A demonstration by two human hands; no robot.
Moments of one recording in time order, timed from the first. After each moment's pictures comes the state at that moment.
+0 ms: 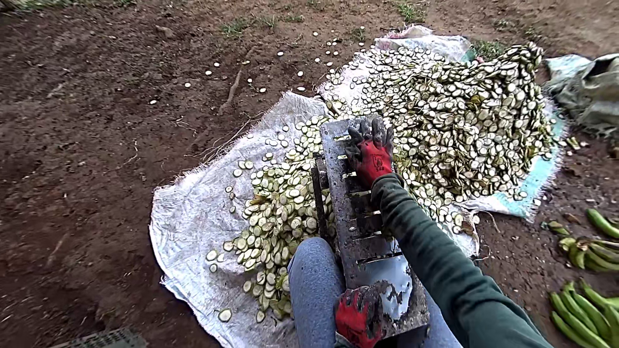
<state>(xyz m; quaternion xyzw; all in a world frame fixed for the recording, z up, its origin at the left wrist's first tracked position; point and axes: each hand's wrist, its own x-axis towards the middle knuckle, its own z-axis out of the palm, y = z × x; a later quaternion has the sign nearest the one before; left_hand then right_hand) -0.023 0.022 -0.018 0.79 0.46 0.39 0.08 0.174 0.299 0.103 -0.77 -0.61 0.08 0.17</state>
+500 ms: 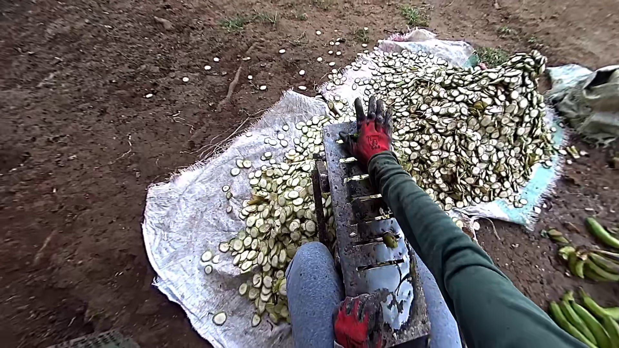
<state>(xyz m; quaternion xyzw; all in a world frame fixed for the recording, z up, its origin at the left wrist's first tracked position) -0.023 0.020 -0.020 0.79 0.46 0.38 0.10 0.189 0.363 0.103 -0.78 -0.60 -0.02 0.15</state>
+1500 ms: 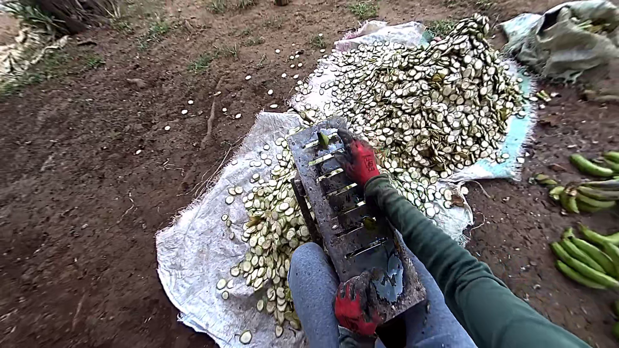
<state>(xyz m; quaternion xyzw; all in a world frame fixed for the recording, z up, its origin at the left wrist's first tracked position) -0.021 0.028 -0.010 0.80 0.43 0.41 0.08 0.212 0.268 0.092 -0.74 -0.59 0.07 0.32</state>
